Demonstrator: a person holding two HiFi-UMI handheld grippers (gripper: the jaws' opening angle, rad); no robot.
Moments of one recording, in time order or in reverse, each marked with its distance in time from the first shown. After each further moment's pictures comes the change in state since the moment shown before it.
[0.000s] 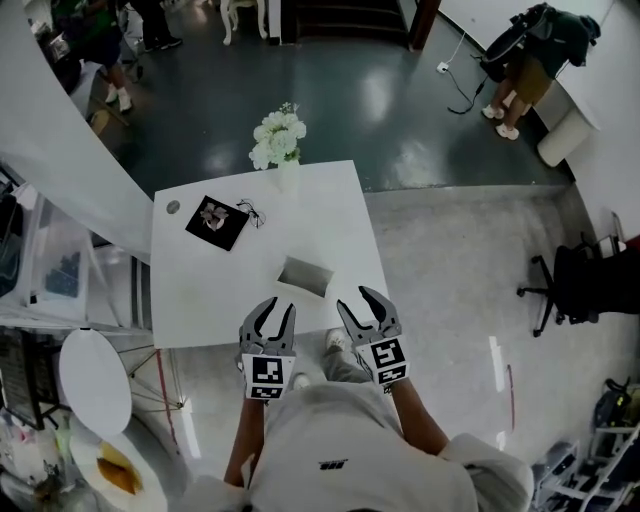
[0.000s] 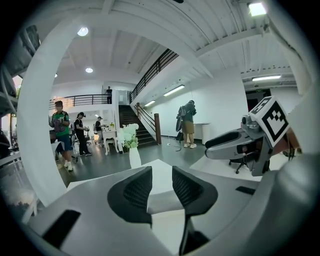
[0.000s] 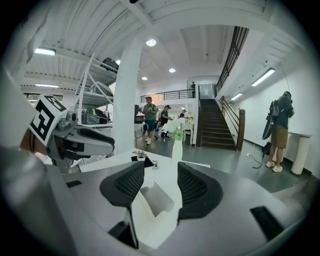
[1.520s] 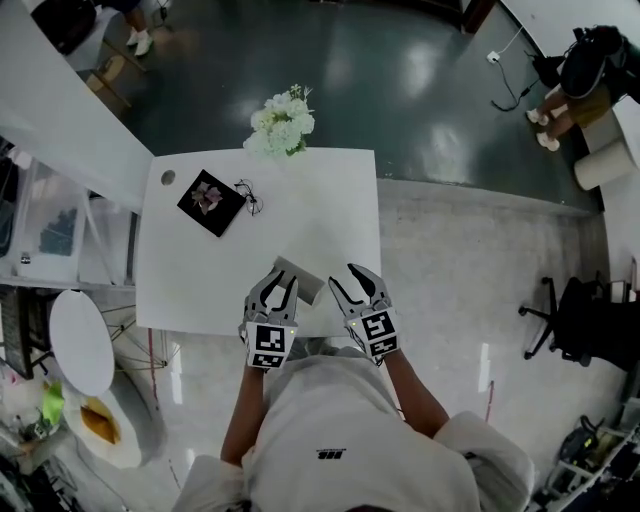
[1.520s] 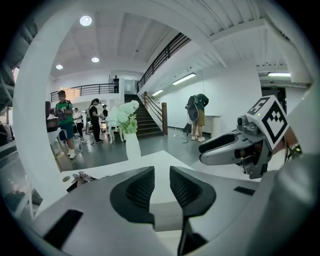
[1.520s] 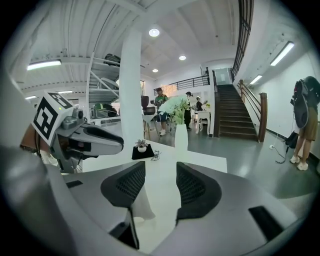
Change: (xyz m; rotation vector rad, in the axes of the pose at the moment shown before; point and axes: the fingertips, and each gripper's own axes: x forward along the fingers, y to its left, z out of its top) left arm 0.149 0.010 -0.027 -0.075 0.115 0.066; right arm 0.127 -0.082 -0.039 -0.001 0.104 0.229
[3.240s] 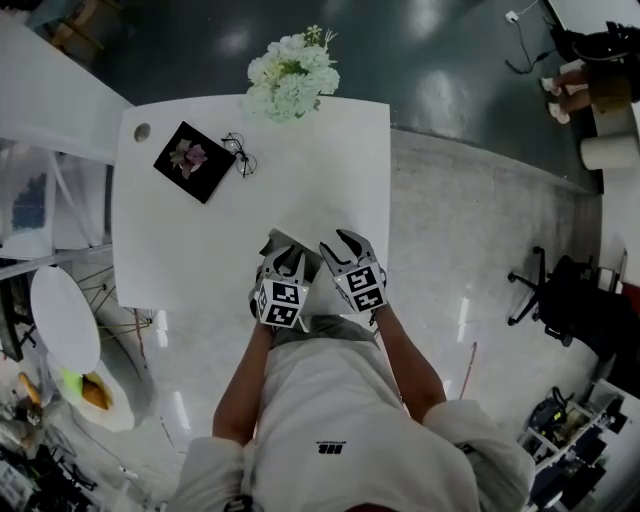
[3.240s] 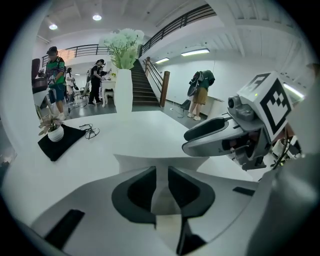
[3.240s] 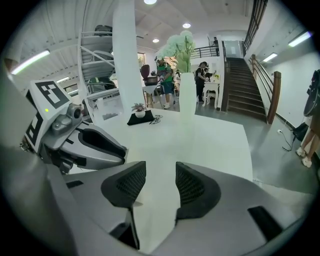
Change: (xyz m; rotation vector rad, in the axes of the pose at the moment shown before) left arm 0.095 -0.019 -0.144 -0.163 0.338 -0.135; right arm 0.106 -0.013 -0.107 0.008 0.308 0.063
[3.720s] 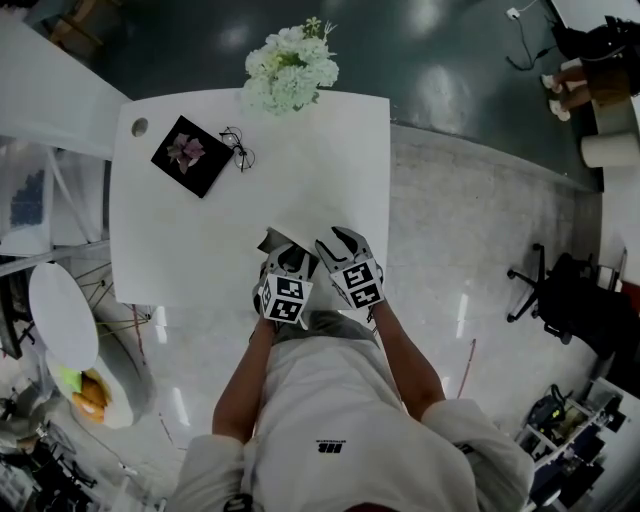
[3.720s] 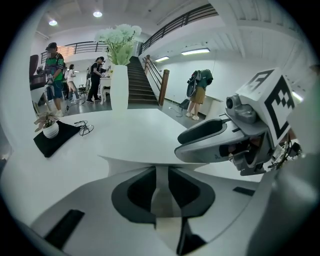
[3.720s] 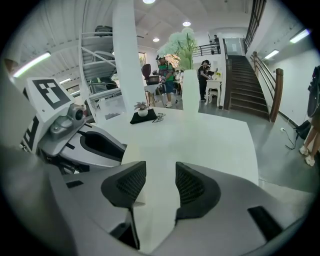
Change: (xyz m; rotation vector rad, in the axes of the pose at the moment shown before) left arm 0.010 -0.014 -0.004 -0.012 0.017 -0.024; right arm 0.006 0.006 -0.010 -0.009 0.009 0.025
